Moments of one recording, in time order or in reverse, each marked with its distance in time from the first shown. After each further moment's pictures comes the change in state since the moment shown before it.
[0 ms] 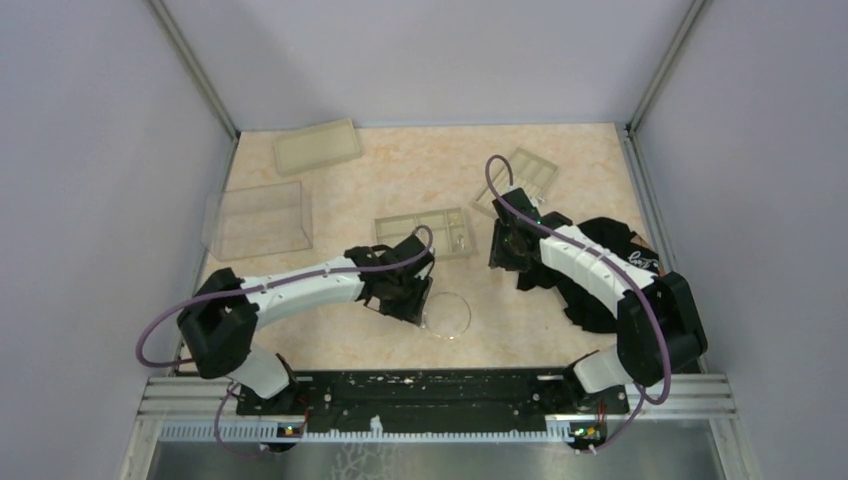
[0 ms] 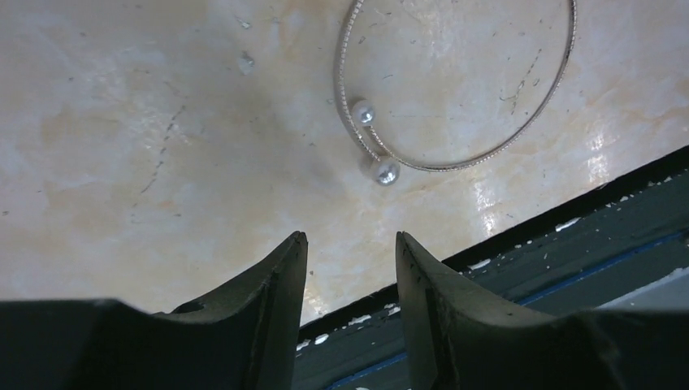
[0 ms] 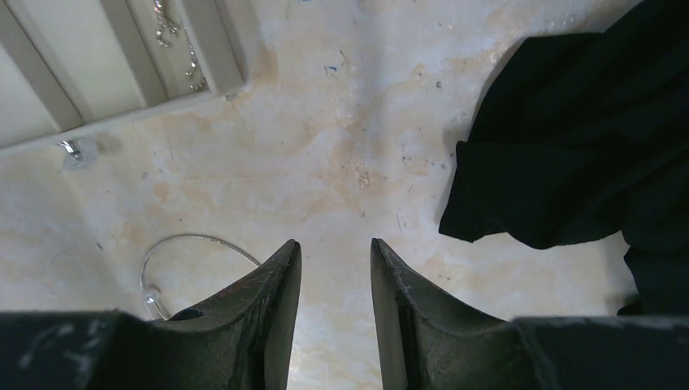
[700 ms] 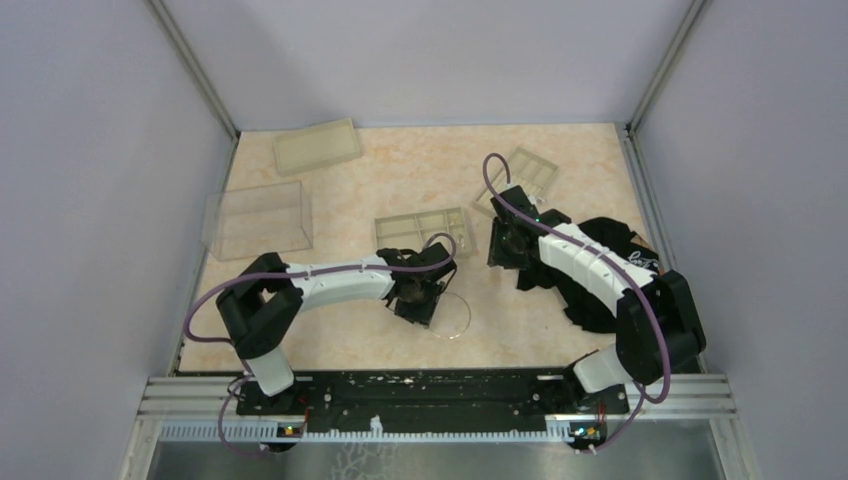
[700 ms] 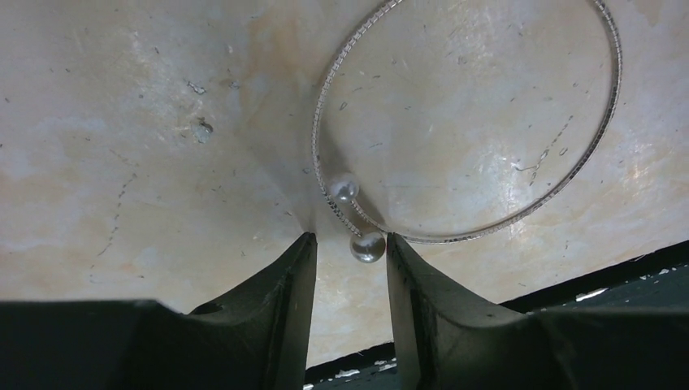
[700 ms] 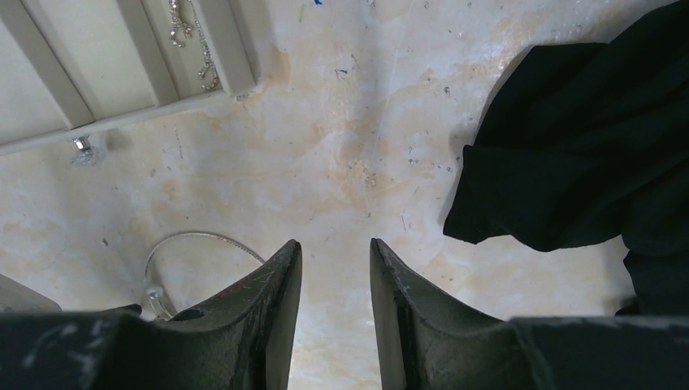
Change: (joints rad) left arm -0.081 0.233 0.093 0.020 -0.074 -0.053; right arm -0.003 0.008 0.032 -0.015 0.001 -0.012
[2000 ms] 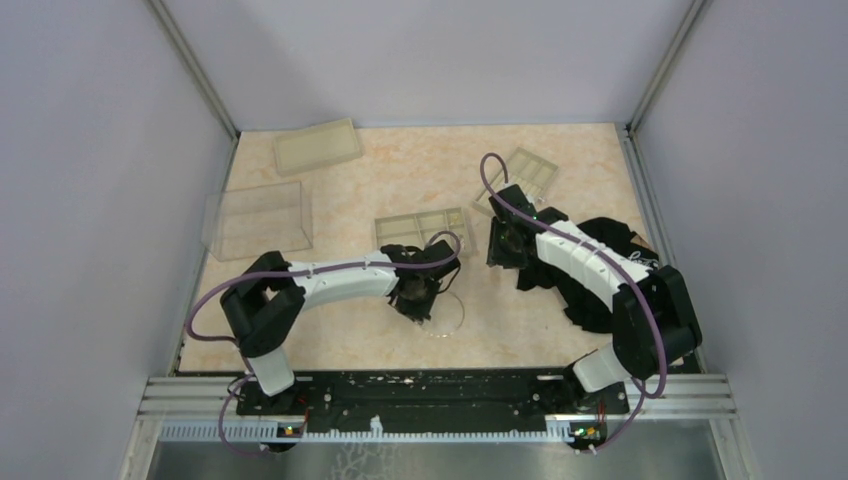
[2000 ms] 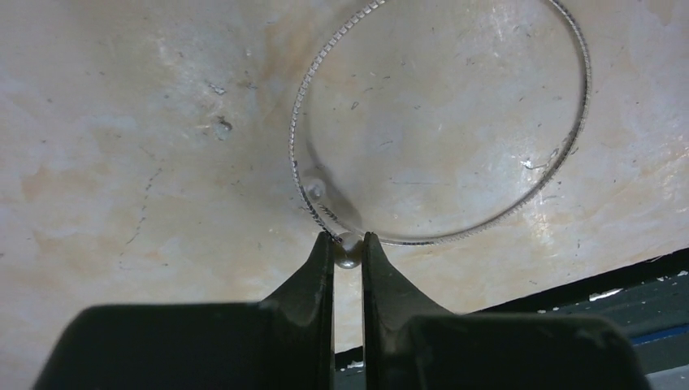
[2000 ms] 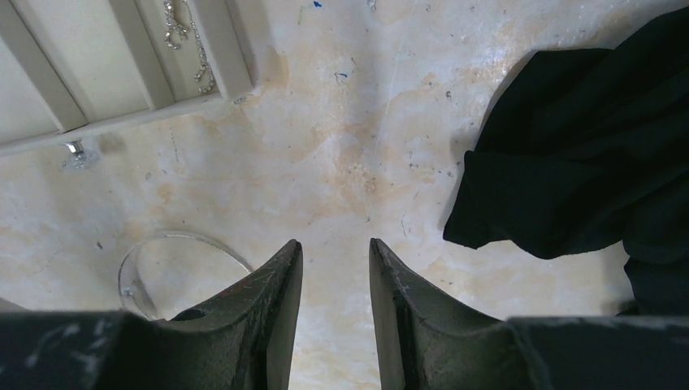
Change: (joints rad) left arm -0.004 0.029 0.050 -0.058 -0.019 0.024; right arm 0.000 0.027 0.013 -0.001 0.000 -0.009
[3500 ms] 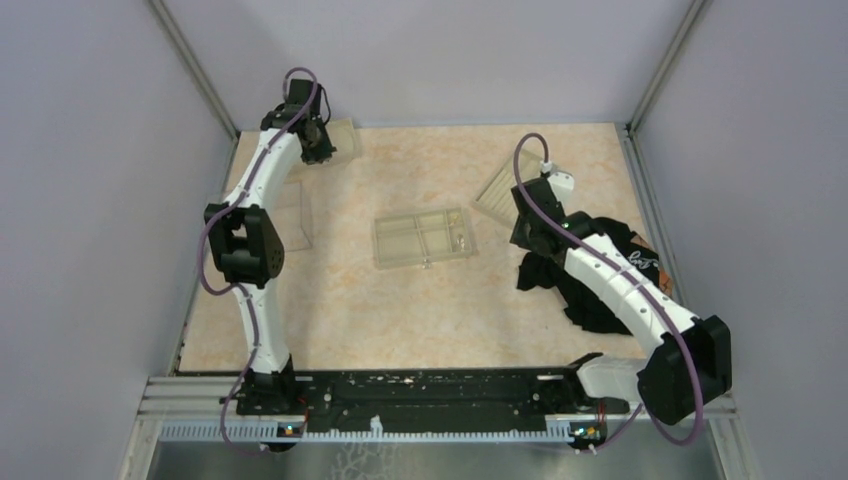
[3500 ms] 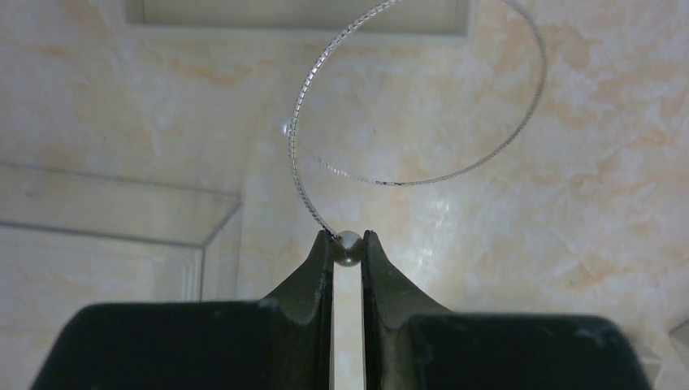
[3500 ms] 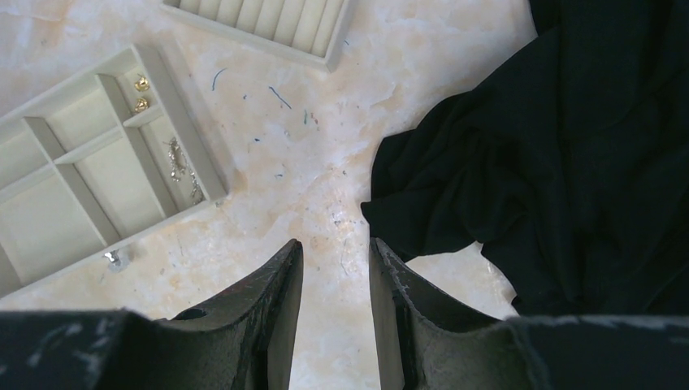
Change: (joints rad) left arm 0.853 0.307 0.864 -0.134 -0.142 0.160; right arm -0.023 -0.236 0.026 -0.044 0.311 0.070
